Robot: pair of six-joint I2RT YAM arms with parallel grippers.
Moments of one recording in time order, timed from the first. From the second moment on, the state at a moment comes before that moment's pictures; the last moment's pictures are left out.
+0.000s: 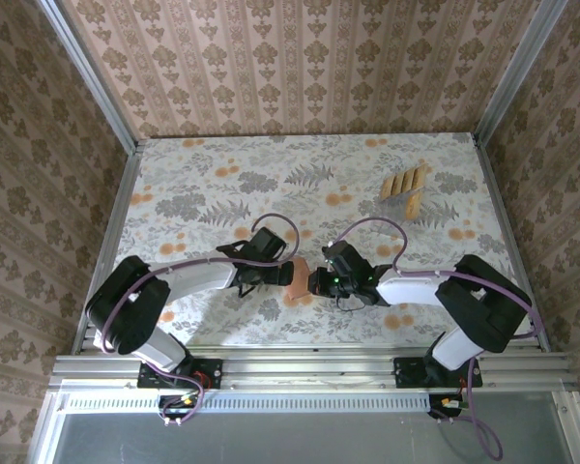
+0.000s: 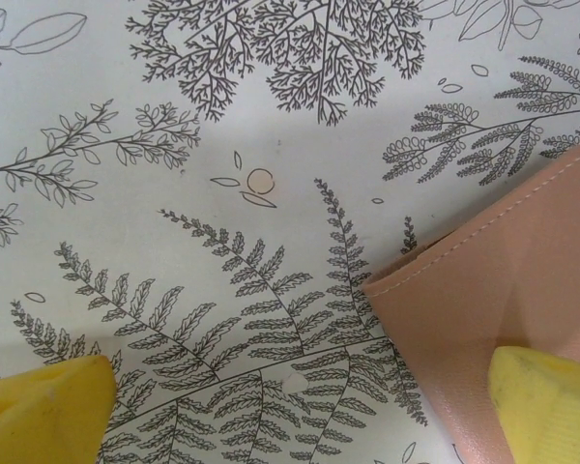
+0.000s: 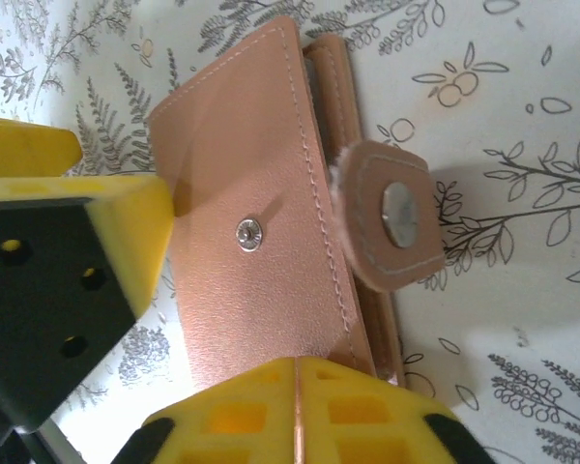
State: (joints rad) left arm -0.81 1.54 0.77 -0.35 -0.14 -0.57; right arm 0.76 1.55 0.60 0.13 -0.21 0.90
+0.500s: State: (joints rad) left arm -0.82 1.57 0.79 -0.37 -0.16 -0.60; right arm 0.74 1.49 0.71 -0.01 -0.22 0.87
